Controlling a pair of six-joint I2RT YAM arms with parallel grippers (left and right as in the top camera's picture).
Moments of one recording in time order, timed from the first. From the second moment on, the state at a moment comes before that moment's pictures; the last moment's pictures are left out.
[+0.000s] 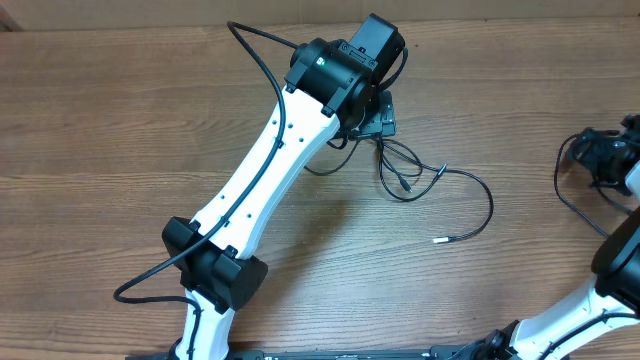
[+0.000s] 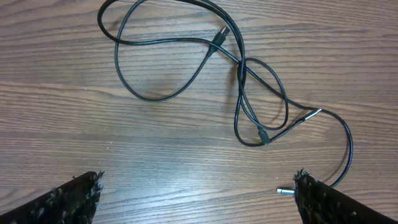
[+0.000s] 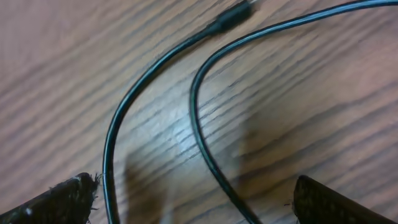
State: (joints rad) left arm -0.65 2.09 2.35 -1.52 -0.09 -0.75; right arm -0.64 2.00 1.26 -0.31 -0.12 -0.01
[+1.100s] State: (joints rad) left arm -0.65 2.09 2.35 -1.51 -0.09 -0.75; right arm -0.64 2.03 1.26 -0.36 -0.23 -0.25
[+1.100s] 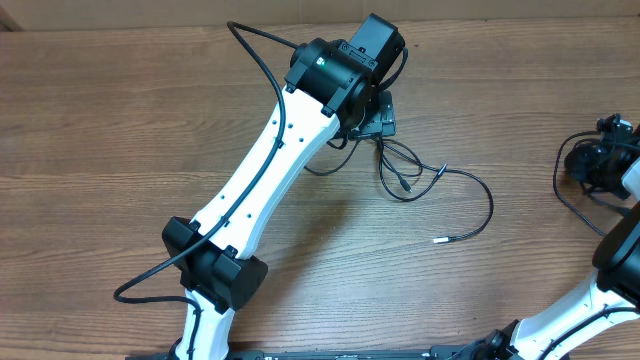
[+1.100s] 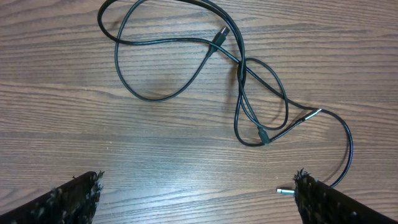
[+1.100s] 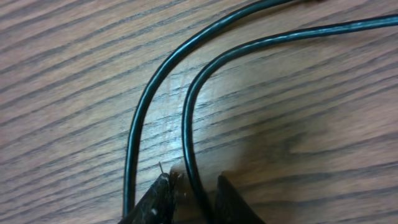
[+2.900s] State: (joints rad) left arm -0.65 2.09 2.35 -1.52 -0.09 -0.75; right arm -0.48 2.04 1.32 -0.46 -0.06 -0.16
